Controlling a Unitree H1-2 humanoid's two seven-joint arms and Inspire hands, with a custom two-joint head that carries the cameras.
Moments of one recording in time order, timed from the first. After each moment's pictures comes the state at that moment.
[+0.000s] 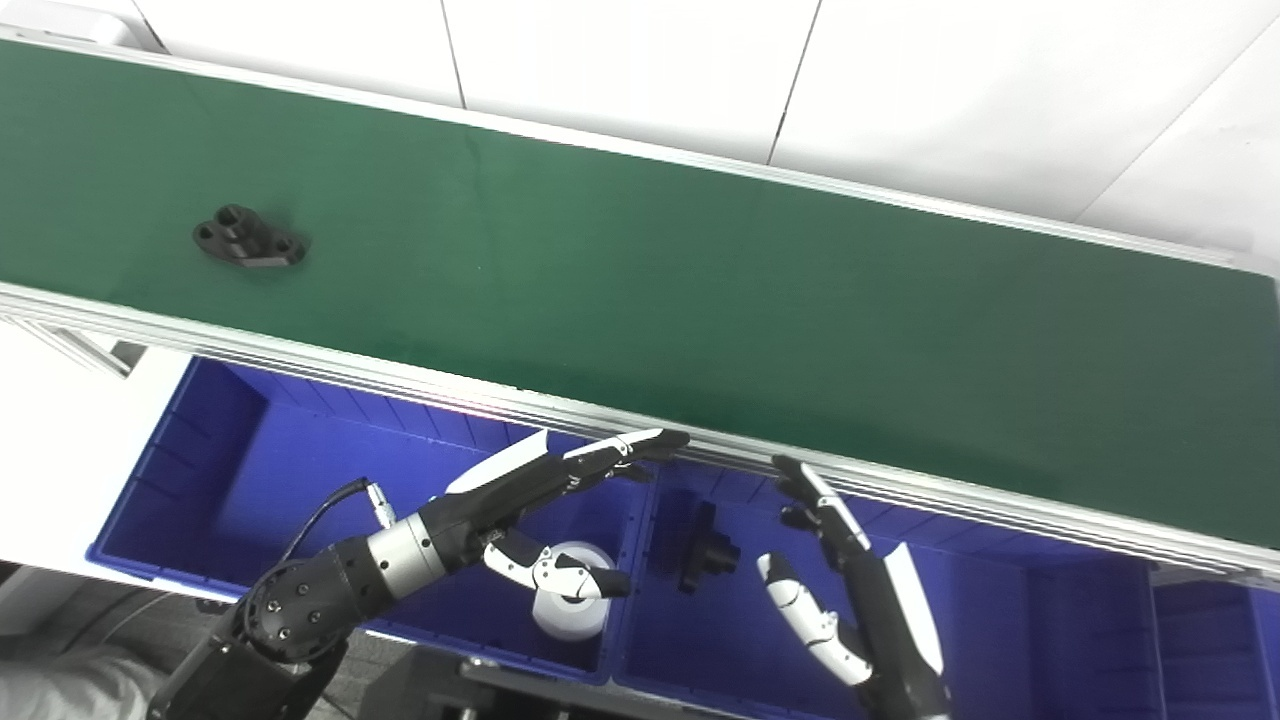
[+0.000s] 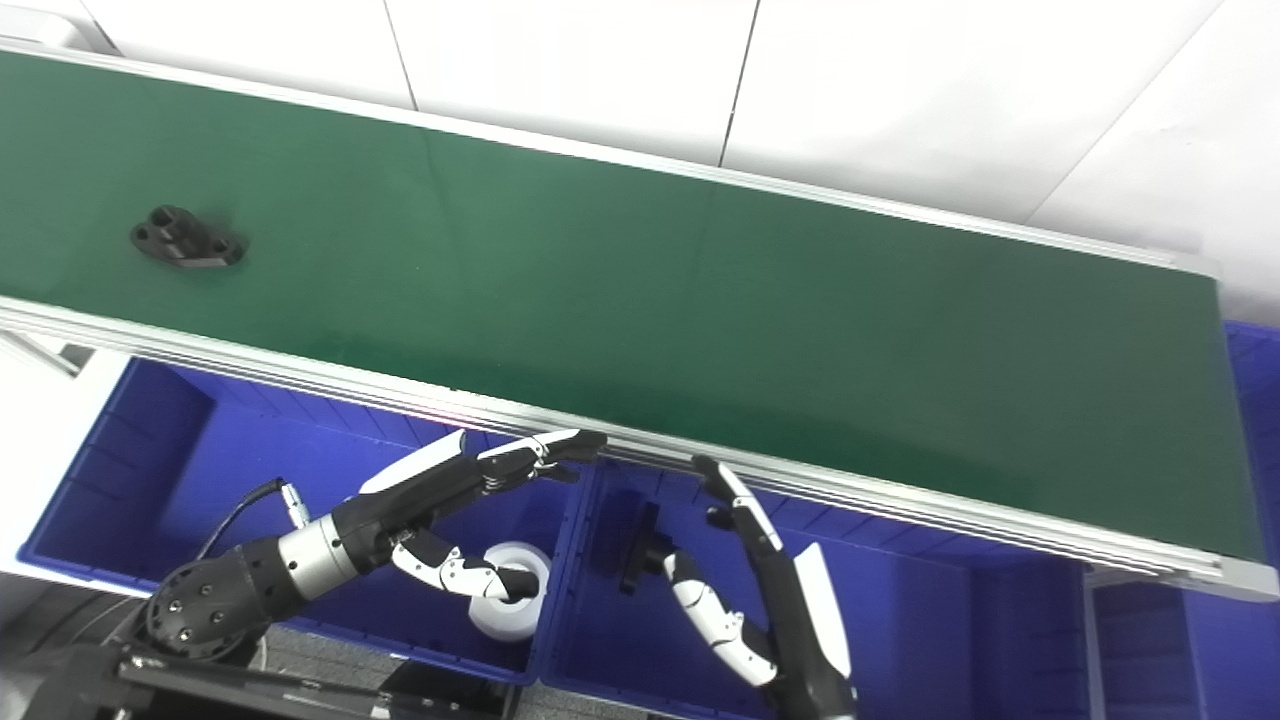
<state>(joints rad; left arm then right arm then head) 0.30 0.34 -0.31 -0.11 -0.01 -0.37 -0.51 0.48 -0.15 0.33 -0.26 -0.30 -0.28 0.07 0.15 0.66</state>
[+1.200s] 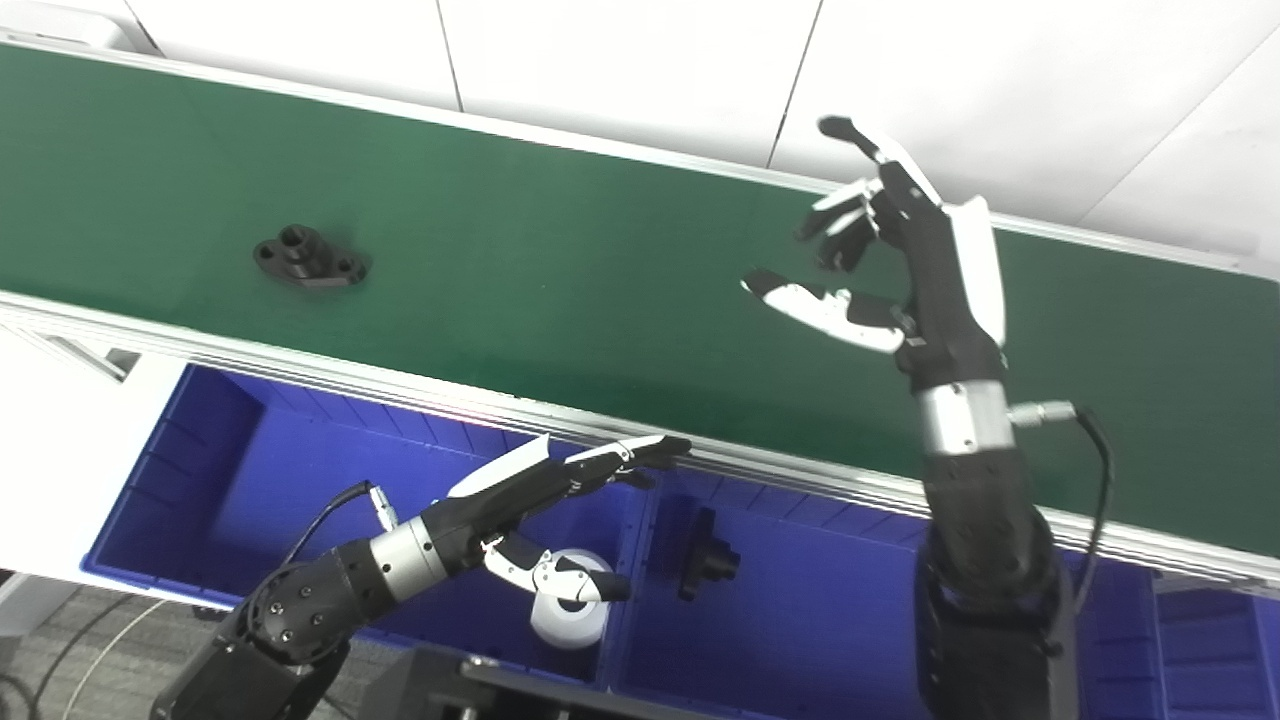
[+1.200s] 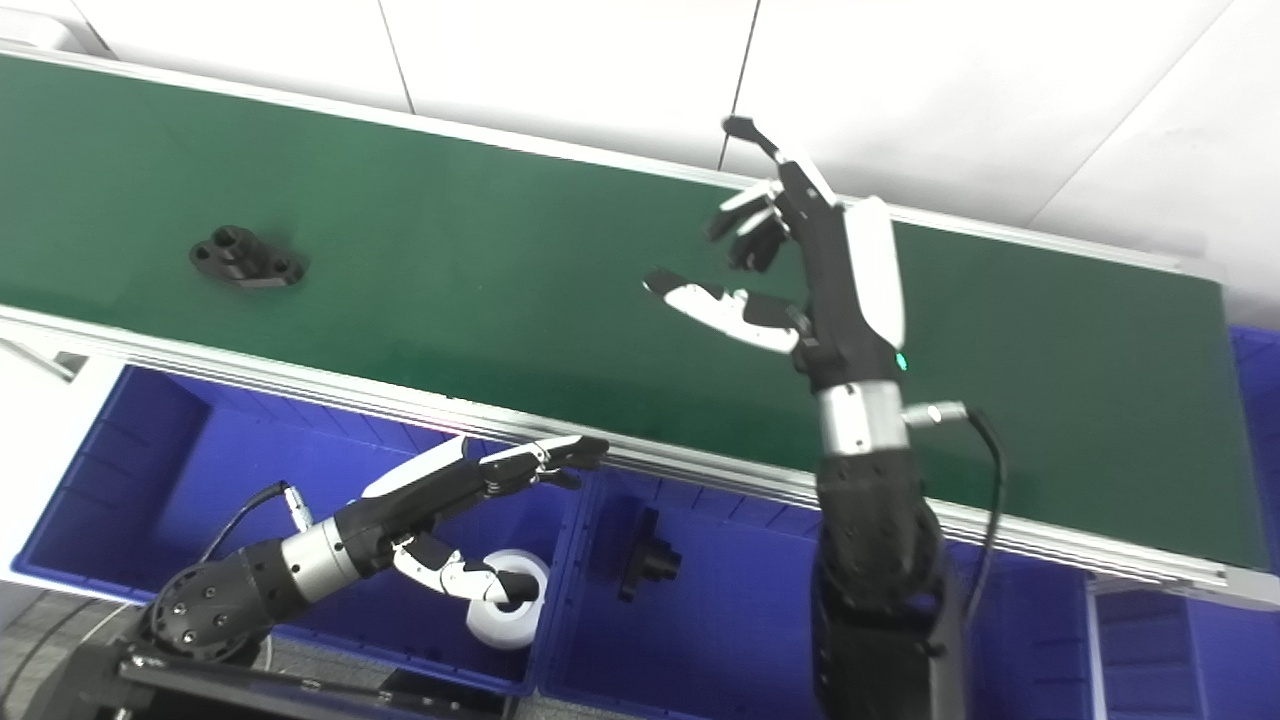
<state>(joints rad) 0.29 0.34 -0.32 -0.08 -0.01 -0.41 -0.51 -0.14 0.00 0.27 -0.31 -0.54 0.07 0.13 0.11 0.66</state>
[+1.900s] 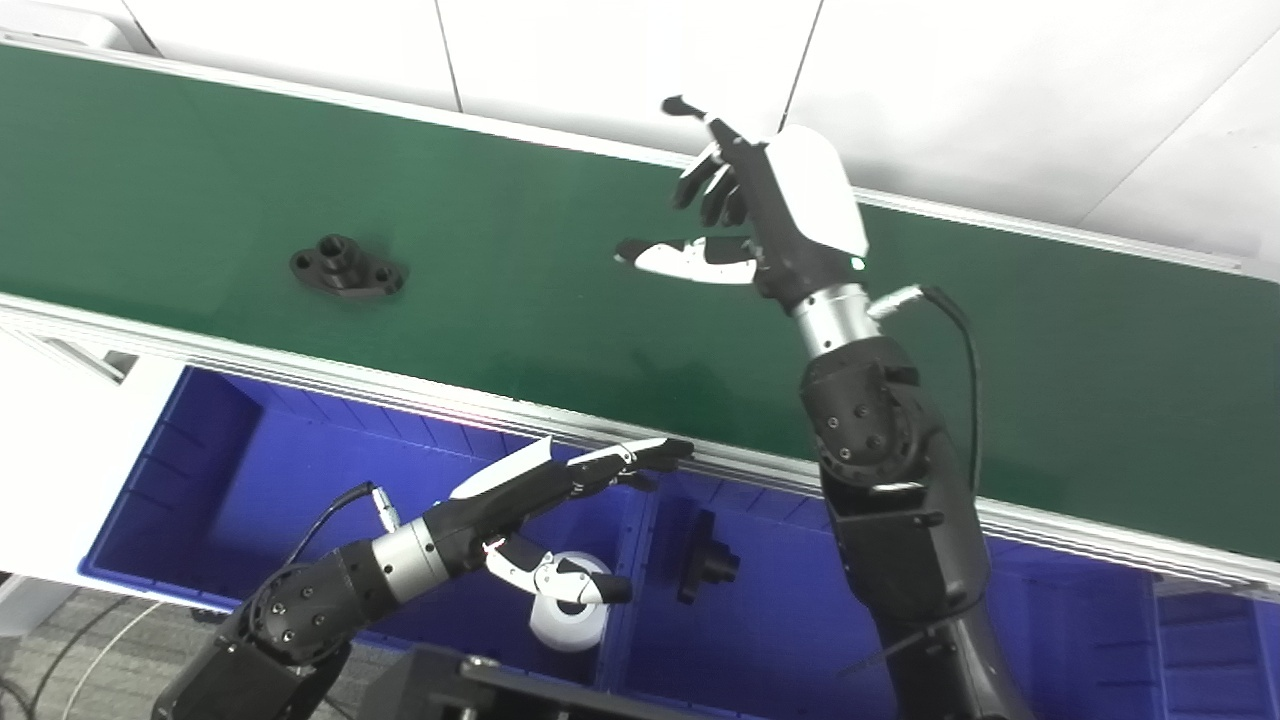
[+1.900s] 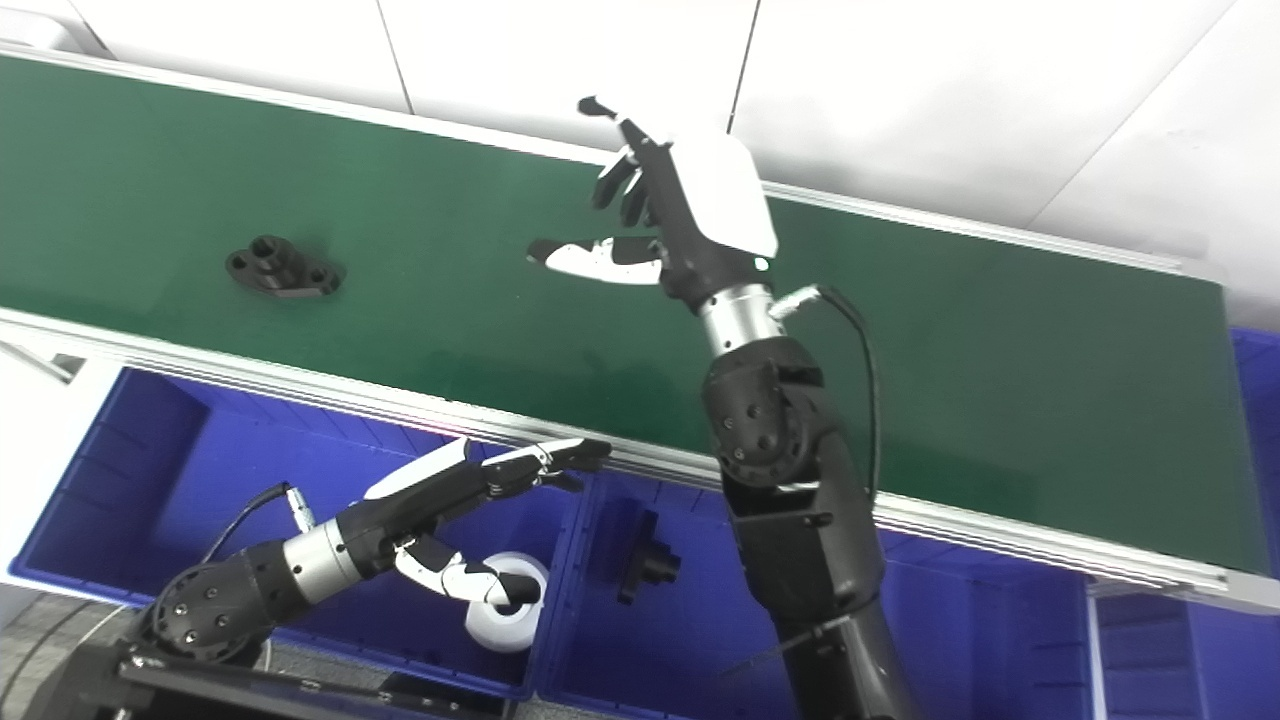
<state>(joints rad) 0.29 0.34 -0.33 -0.08 -0.01 -0.41 -0.51 -0.33 0.04 0.45 -0.09 -0.79 0.16 0.17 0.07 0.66</state>
